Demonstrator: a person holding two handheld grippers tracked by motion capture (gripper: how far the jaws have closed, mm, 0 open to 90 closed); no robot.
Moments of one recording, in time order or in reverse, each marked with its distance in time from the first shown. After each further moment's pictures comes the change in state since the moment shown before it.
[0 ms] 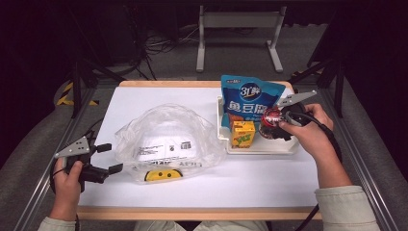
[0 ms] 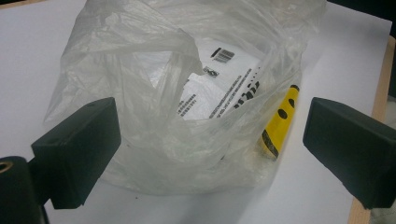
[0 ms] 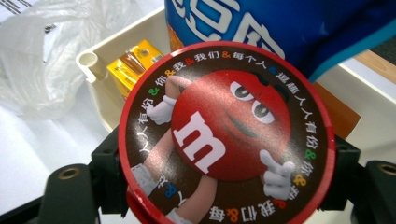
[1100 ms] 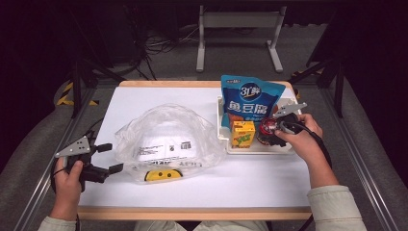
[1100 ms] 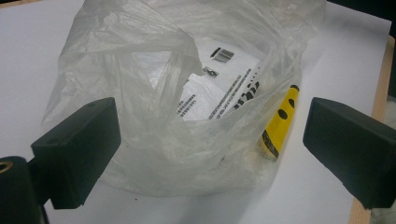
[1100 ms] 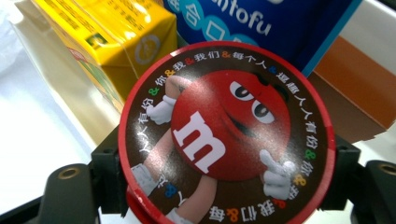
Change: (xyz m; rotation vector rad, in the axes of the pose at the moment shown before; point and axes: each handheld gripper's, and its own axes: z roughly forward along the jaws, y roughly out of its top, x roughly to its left) left arm 0.001 0.000 0.002 0.002 -0.003 -0.002; right arm -0.017 -0.039 0.052 0.016 0.021 -0.014
